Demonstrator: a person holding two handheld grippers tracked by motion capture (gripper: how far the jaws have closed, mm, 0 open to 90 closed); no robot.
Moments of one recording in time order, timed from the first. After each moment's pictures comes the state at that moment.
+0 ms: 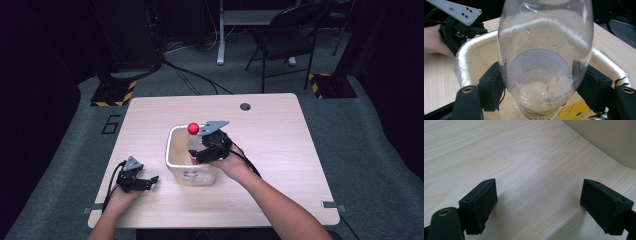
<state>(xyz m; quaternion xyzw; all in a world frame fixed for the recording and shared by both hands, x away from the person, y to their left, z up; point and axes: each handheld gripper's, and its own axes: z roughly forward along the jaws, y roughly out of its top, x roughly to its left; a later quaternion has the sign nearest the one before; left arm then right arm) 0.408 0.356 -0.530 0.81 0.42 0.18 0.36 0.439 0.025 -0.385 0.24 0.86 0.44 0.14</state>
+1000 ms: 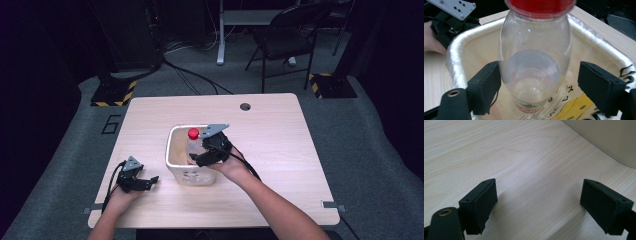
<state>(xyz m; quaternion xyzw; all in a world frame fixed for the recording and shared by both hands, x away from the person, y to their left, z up) 0.407 0.356 -0.529 0.81 0.42 0.18 0.36 0.437 0.024 -0.396 0.25 0.85 0.43 0.14</state>
